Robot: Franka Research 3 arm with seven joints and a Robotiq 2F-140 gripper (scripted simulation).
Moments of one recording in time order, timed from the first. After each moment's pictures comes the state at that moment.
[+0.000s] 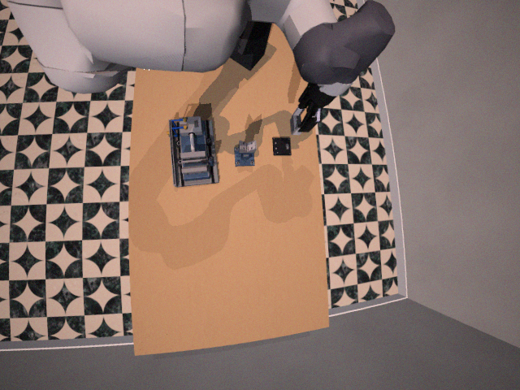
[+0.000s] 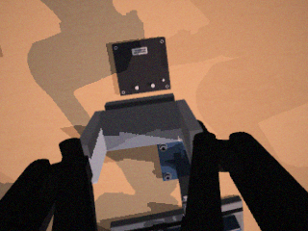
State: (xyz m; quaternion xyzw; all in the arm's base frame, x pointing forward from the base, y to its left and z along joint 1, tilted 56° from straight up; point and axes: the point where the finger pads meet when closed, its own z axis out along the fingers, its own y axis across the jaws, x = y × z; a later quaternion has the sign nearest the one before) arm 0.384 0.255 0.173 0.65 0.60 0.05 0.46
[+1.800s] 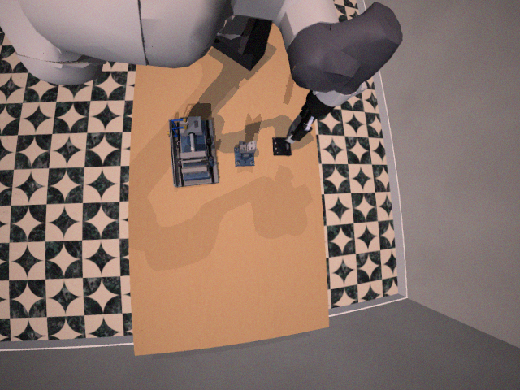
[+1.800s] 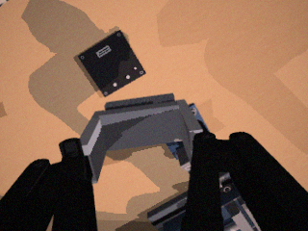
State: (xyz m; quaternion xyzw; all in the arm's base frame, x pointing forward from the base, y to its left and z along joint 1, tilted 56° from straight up) arm 0.393 0.254 0.228 0.76 0.46 0.14 0.45
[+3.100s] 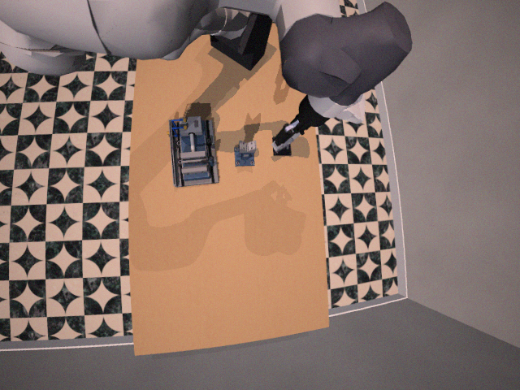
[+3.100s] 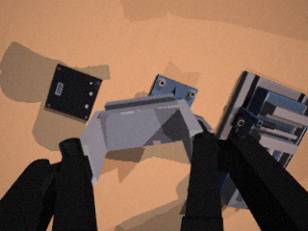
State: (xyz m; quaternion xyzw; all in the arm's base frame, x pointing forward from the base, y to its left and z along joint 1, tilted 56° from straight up) arm 0.397 0.236 0.299 0.85 0.18 0.27 0.41
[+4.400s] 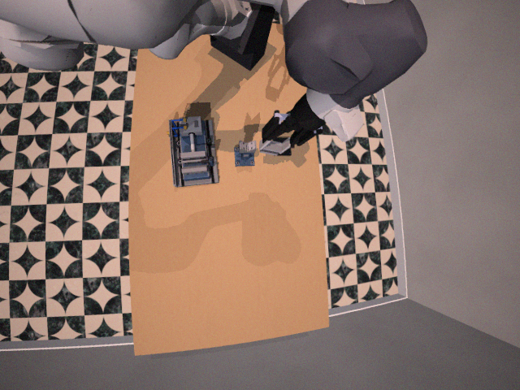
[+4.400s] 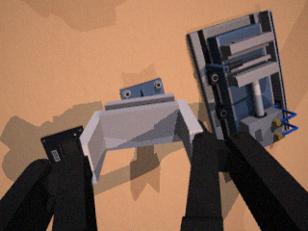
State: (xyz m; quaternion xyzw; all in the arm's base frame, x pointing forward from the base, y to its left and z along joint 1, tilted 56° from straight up) arm 0.388 0.216 0.352 0.84 -0.11 0.39 0.36
